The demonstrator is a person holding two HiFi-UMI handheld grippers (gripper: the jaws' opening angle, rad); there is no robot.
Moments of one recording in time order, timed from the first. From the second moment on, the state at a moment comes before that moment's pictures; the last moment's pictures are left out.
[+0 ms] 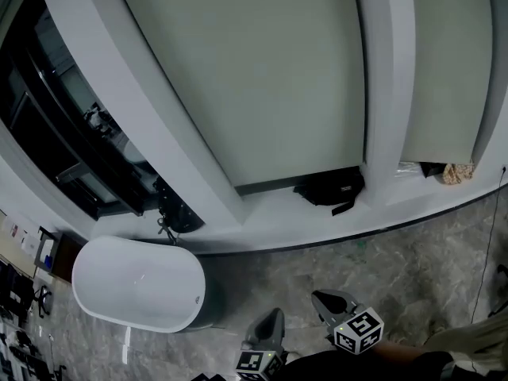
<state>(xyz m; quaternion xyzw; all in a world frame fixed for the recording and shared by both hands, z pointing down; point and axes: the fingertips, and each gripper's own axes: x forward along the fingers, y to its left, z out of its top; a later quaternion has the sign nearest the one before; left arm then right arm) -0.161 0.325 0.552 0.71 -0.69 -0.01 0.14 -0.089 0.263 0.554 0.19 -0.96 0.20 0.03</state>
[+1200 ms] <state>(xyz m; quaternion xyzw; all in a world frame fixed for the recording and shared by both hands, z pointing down) -0.145 0.436 0.544 0.76 -0.63 -0.05 0.15 -0.056 0.397 0.527 0.28 -0.95 0.15 0.01</state>
